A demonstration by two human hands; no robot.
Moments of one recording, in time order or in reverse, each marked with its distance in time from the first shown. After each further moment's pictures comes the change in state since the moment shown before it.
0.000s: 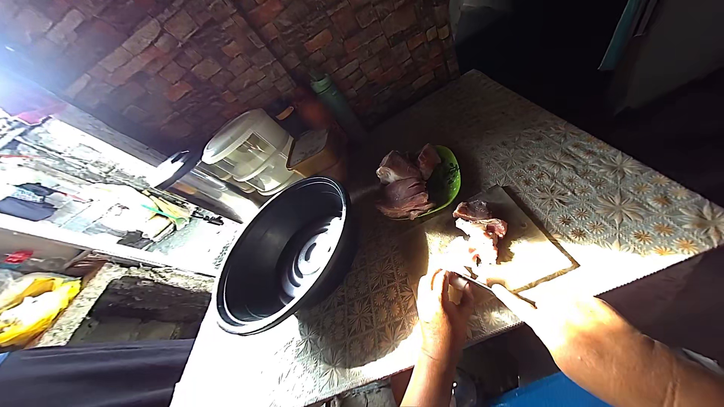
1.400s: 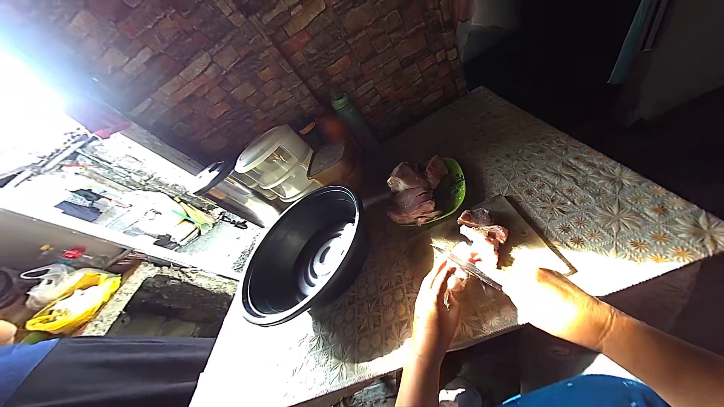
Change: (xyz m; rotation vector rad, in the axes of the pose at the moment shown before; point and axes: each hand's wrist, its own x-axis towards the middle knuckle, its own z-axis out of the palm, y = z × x) left_hand 0.006 -0.014 -0.021 -0.225 -0.152 0.043; right_hand 0.040 0.025 0.004 0.477 -0.322 0.064
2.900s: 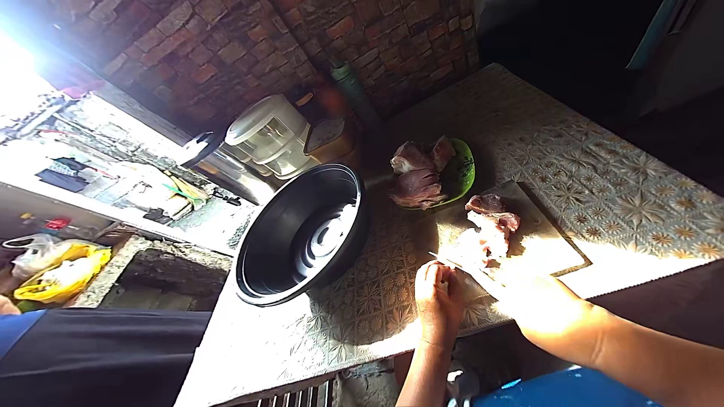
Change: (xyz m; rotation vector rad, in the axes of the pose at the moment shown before) left_hand -0.009 -0.010 0.023 0.068 0.327 -0.066; right_hand 0.013 -0.048 -0.003 -0.241 -0.445 0.079
